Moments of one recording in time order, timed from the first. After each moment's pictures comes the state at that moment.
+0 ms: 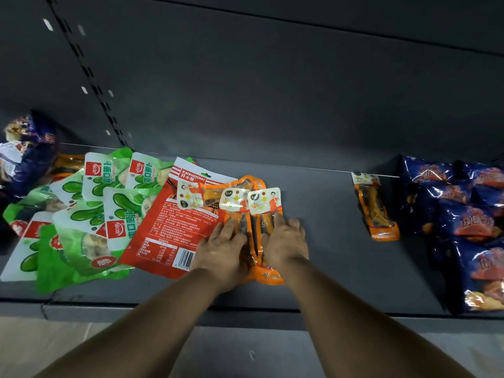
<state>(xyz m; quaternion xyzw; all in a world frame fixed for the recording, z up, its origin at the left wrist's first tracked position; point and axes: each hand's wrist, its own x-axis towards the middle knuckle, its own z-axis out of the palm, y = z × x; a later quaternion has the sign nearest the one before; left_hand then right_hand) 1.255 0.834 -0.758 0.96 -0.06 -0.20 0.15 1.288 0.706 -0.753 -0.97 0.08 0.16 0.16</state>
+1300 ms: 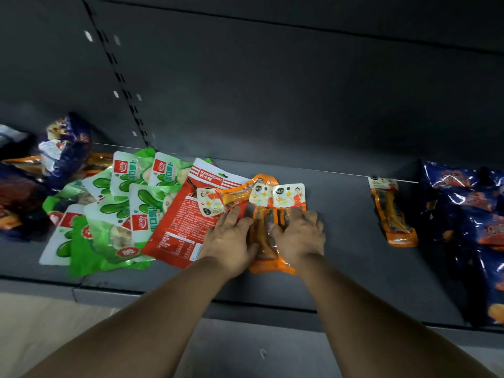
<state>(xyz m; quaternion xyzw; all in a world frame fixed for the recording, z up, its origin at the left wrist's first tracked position) 1.260 0.843 -0.750 0.97 0.00 -0.13 0.19 1.291 0.706 -0.744 -0.98 0.07 0.11 0.15</state>
